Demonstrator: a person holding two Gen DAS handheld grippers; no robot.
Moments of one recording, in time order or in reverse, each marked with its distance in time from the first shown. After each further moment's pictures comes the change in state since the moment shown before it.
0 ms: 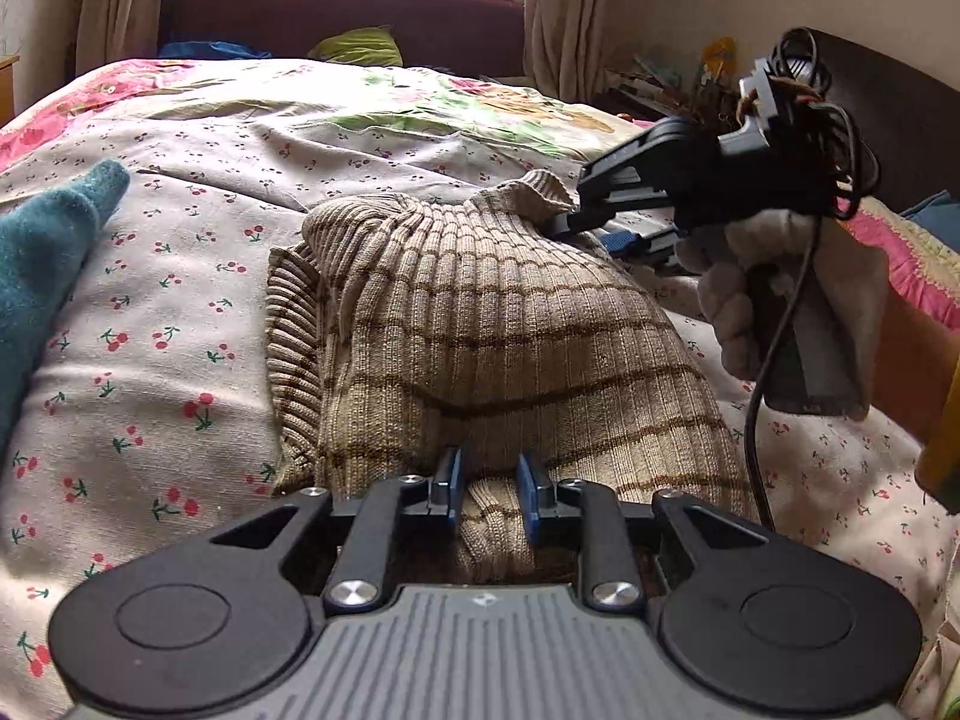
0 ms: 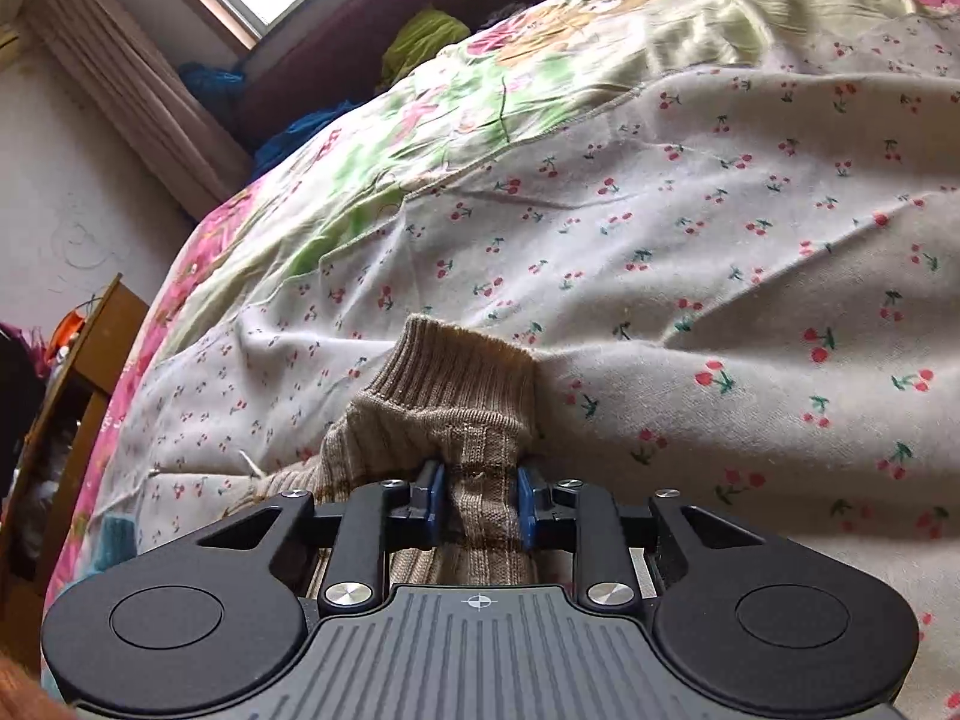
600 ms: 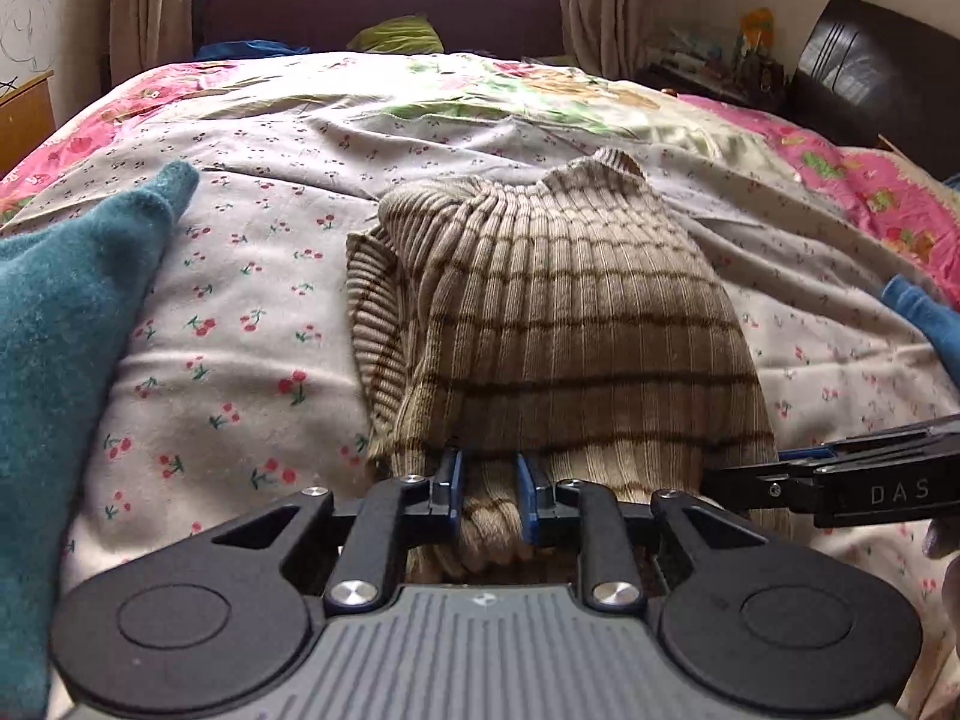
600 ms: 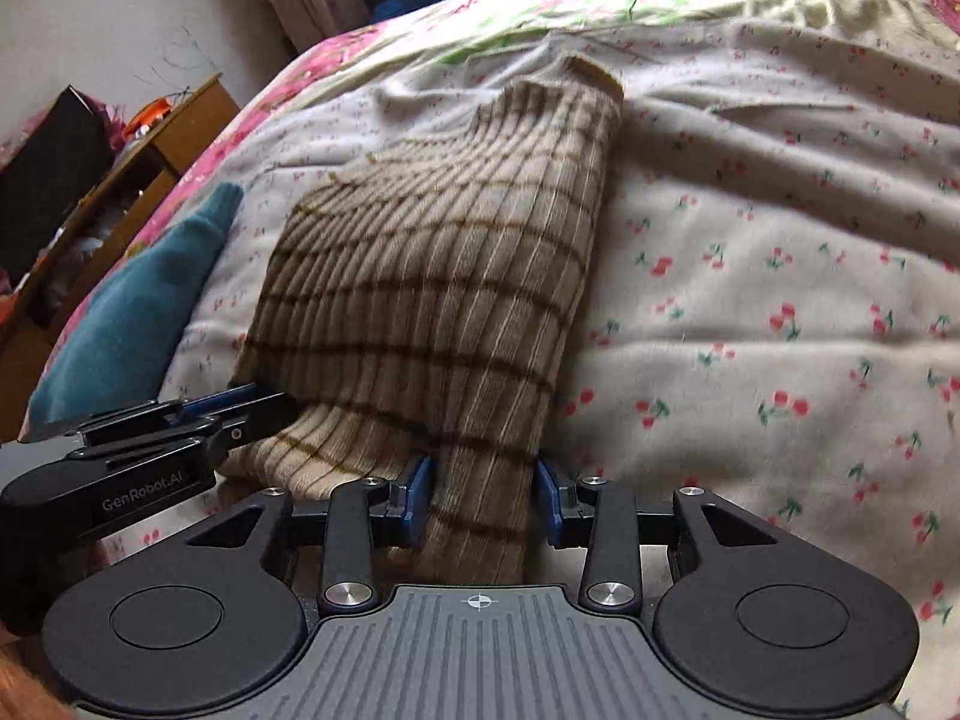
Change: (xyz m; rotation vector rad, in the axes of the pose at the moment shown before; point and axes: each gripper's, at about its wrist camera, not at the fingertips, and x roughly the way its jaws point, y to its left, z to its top) left arm -0.023 0.009 -0.007 0.029 0.054 0.125; right arm -0.111 0.016 -0.145 -0.282 0.219 0.059
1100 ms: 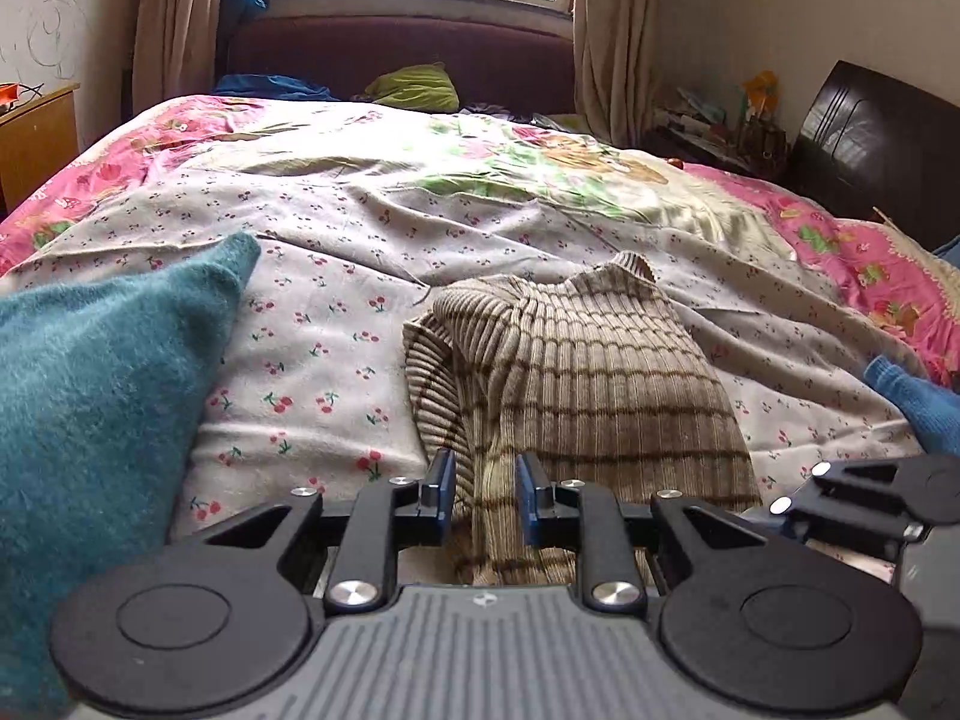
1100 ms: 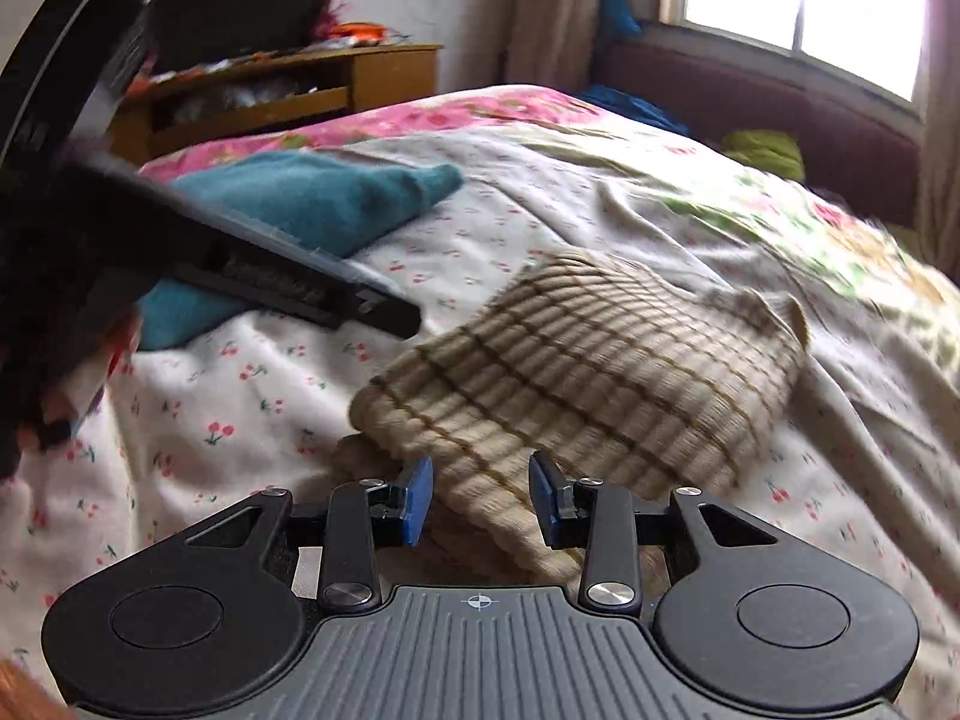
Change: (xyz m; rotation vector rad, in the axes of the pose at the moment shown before) left arm -0.039 0.036 0.032 -0.069 -0.110 -0.035; right arm -0.007 0.125 -0.036 -0.755 -0.193 -0.057
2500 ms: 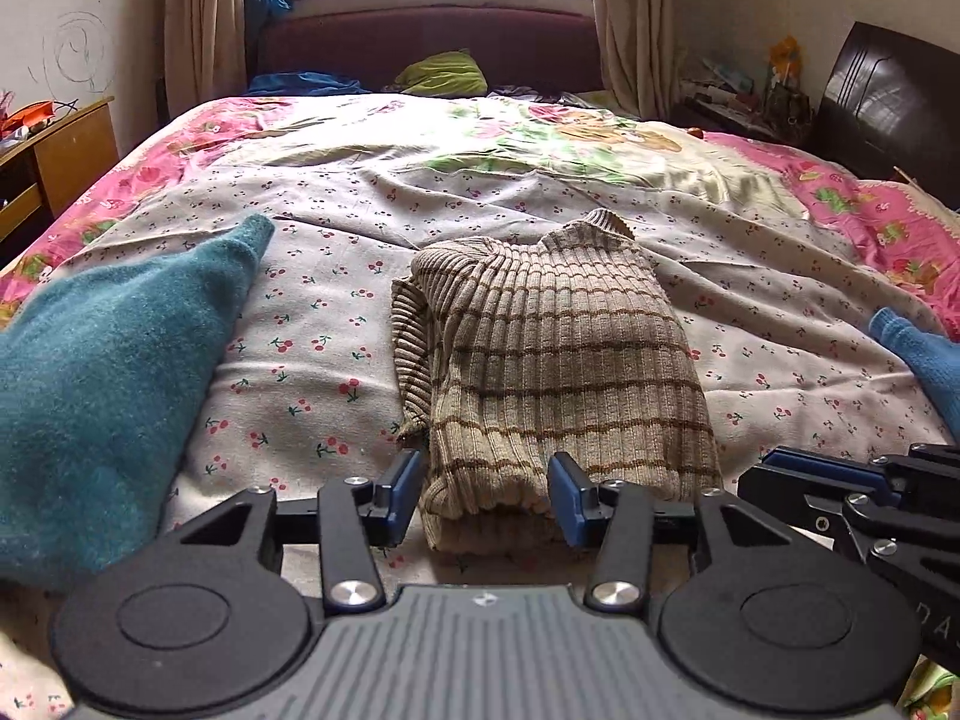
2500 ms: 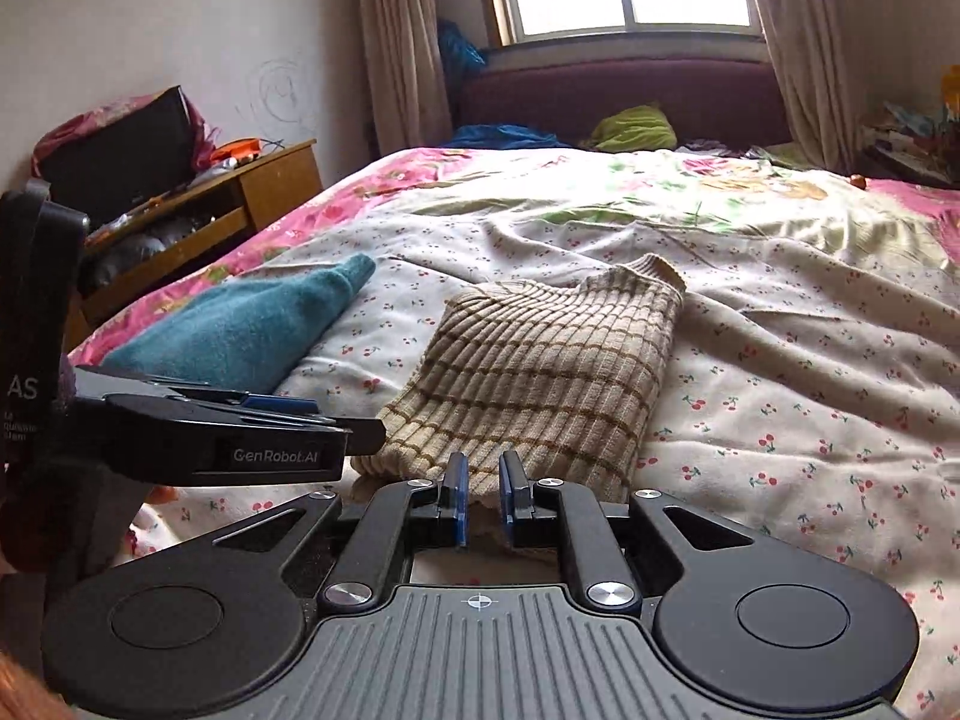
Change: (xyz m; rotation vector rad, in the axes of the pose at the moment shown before) left arm -0.039 -0.064 -0.034 0.027 0.041 0.135; right arm -0.094 -0.031 -0.030 0.535 -0.085 -0.079
